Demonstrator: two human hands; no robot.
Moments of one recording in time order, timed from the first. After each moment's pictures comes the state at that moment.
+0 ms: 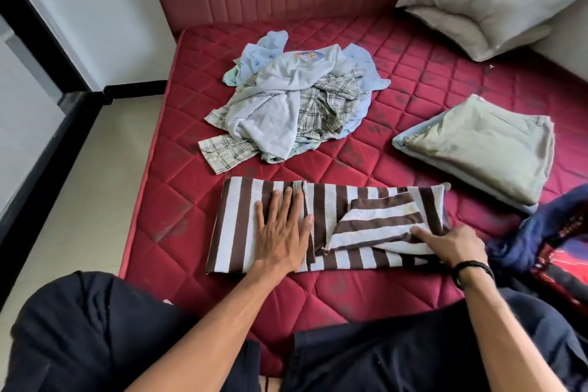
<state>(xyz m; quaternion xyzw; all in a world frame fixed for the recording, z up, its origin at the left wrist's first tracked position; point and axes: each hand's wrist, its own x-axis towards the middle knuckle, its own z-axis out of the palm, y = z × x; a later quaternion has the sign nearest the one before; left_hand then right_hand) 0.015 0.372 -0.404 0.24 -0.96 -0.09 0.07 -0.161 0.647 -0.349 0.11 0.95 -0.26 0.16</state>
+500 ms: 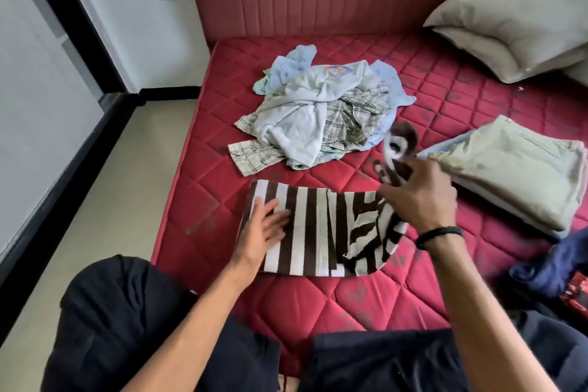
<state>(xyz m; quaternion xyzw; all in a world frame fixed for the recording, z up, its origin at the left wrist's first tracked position) 0.079 0.325 -0.356 0.35 -0.51 -0.77 0.17 -0.093 0.514 -0.223 -0.17 0.93 -0.32 -0.03</state>
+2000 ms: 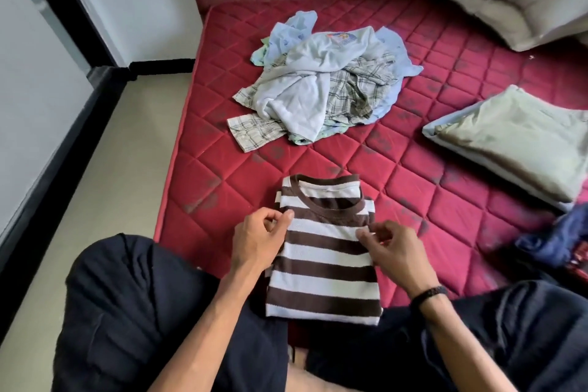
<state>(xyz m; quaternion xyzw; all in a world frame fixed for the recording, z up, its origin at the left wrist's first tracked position) 0.119 0.347 -0.354 0.41 -0.80 -0.42 0.14 -0.028 0.558 -0.338 -0.20 0.89 -0.38 0.15</state>
